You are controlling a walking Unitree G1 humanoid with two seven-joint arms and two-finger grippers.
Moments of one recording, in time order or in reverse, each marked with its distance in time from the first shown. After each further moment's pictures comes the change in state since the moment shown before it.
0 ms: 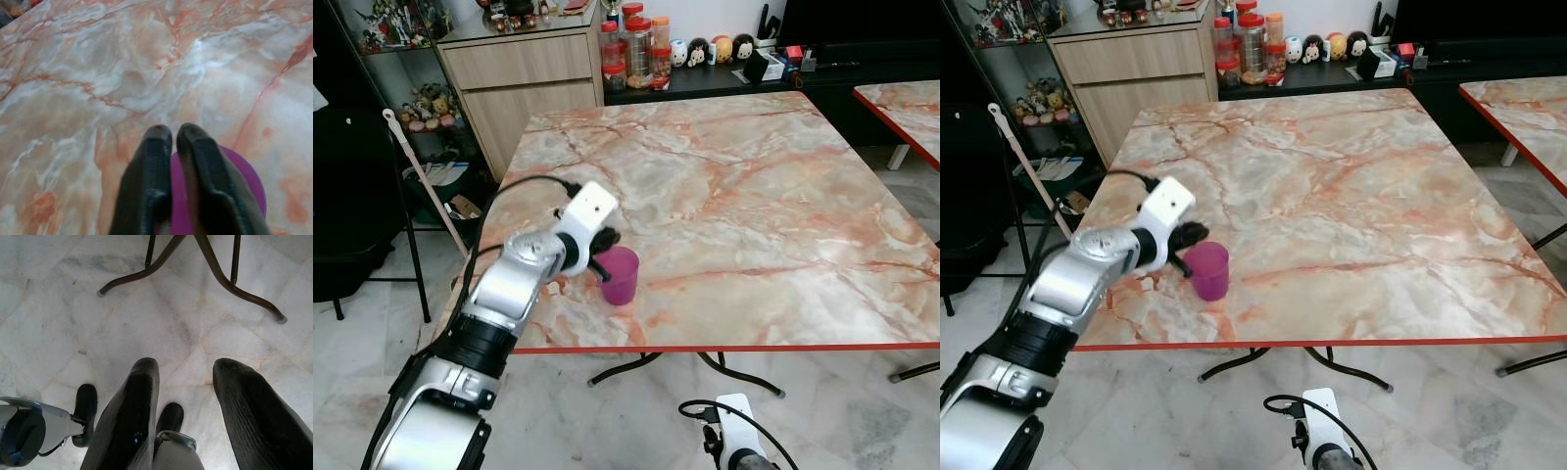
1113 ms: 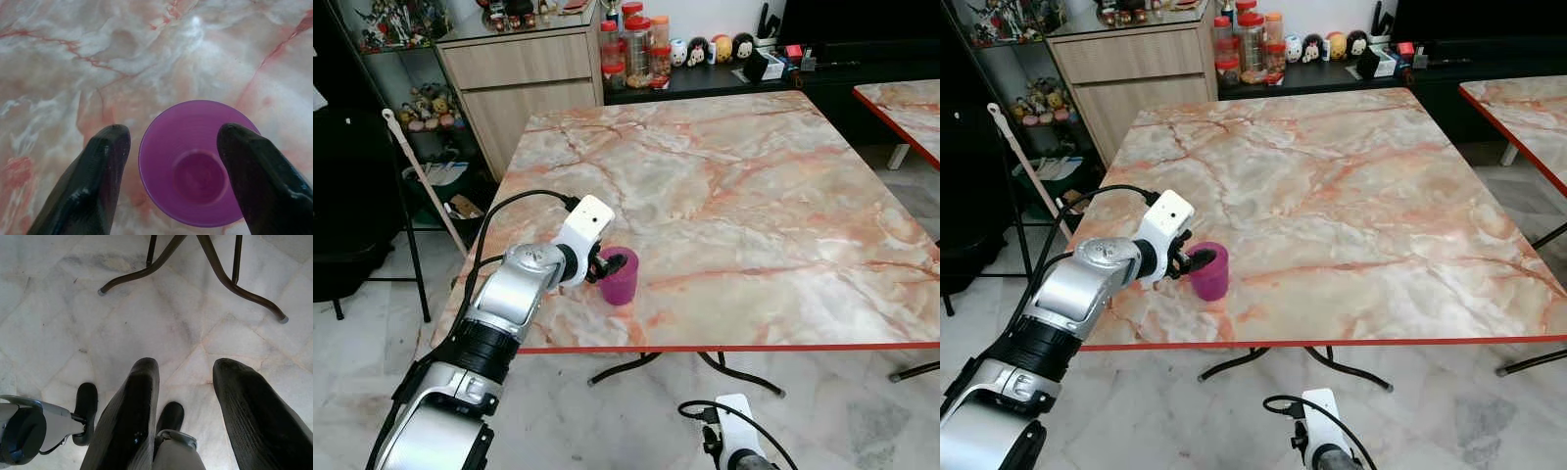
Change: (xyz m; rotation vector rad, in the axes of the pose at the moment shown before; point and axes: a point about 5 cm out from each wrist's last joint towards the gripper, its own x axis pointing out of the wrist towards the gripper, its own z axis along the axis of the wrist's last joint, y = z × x) left arm 0.003 -0.005 -0.023 -0.067 0.106 -0.008; right arm 0.000 0.001 0.000 -0.005 0.004 0.005
